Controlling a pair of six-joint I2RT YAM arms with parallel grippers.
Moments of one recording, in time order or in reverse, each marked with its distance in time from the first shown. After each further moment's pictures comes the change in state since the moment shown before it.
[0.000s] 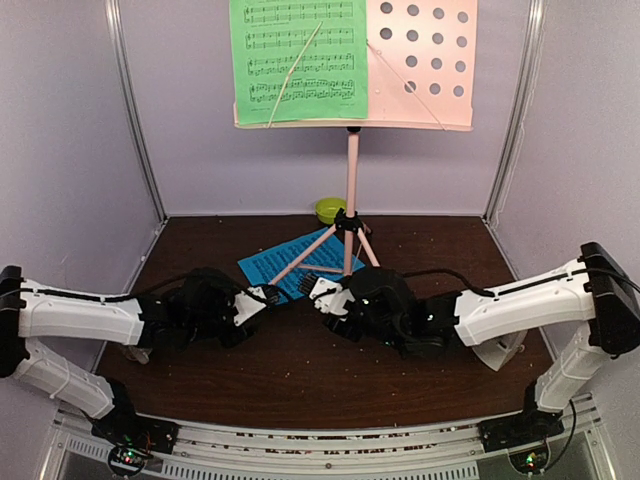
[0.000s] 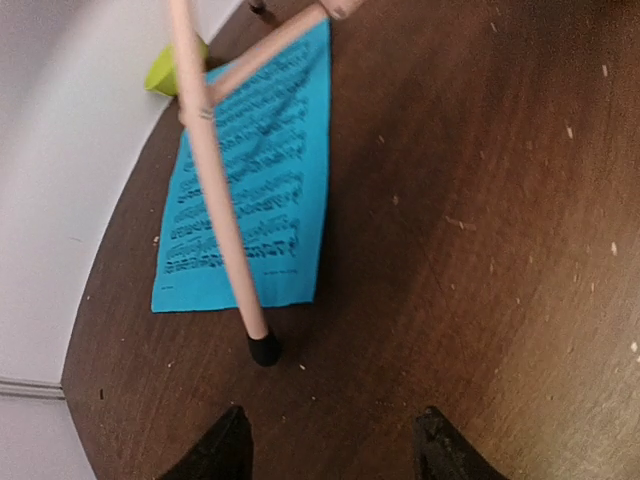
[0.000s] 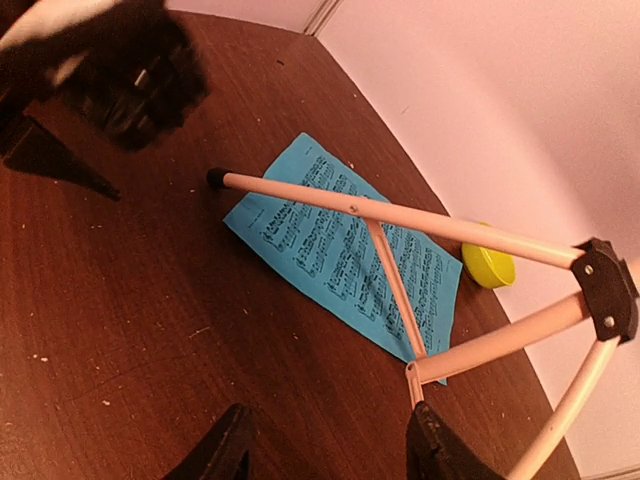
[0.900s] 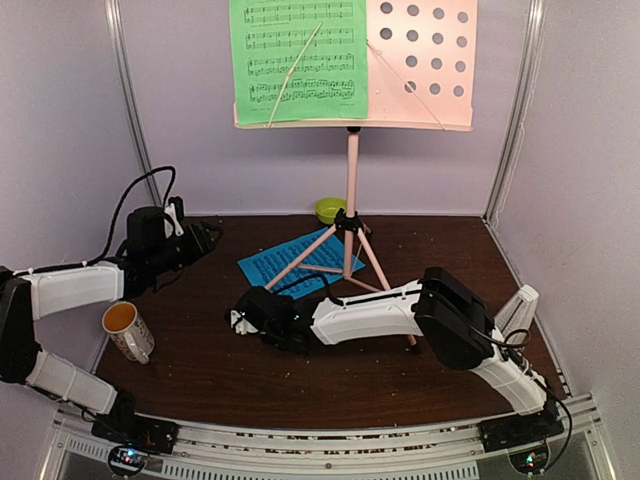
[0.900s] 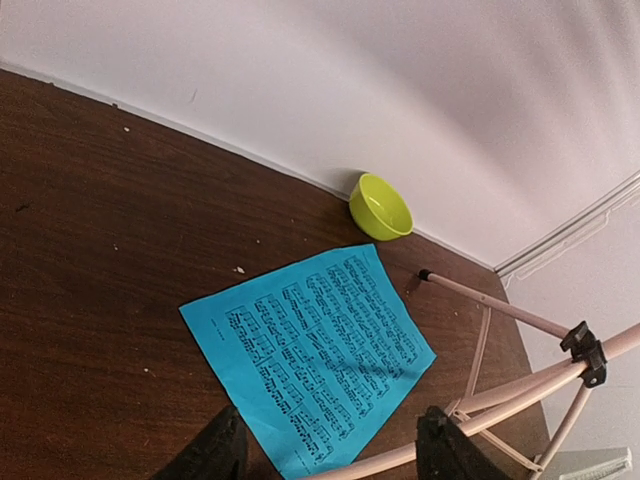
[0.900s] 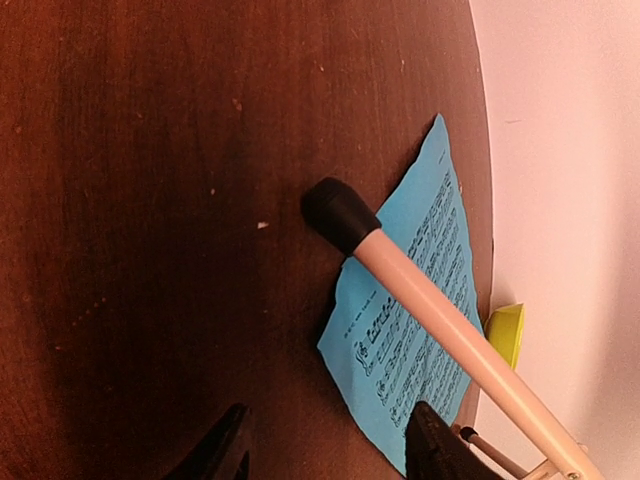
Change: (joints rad) left arm 0.590 0.052 0.114 0.307 0.457 -1.091; right arm 0.017 0.838 0.926 -0.394 0.177 -0.328
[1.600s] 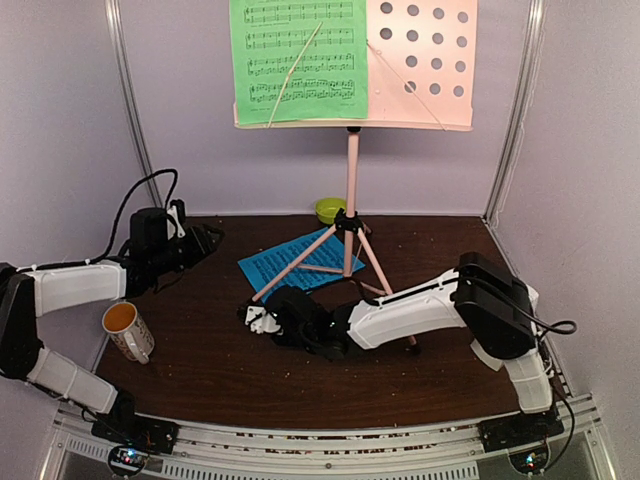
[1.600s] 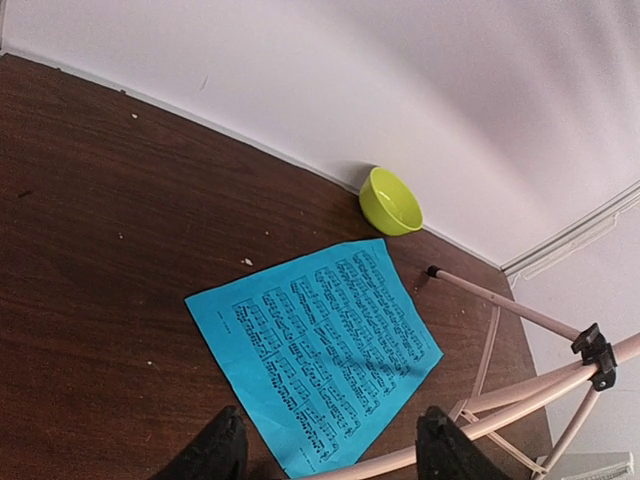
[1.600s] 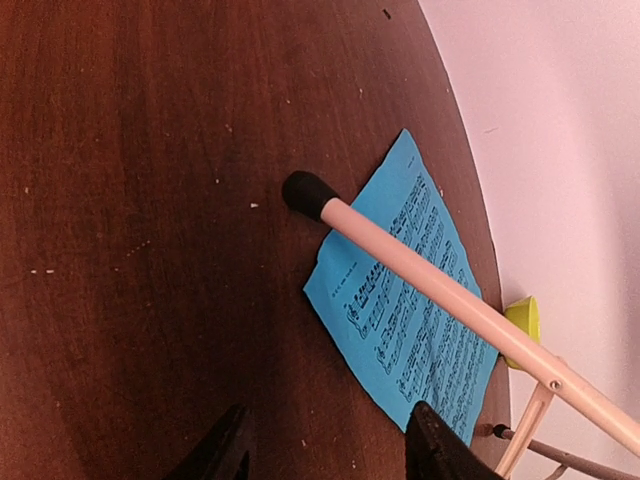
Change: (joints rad) left arm 0.000 0.024 0.010 -0.023 -0.005 -0.006; right arm -0.002 -0.258 -0.417 0.311 -0.122 0.090
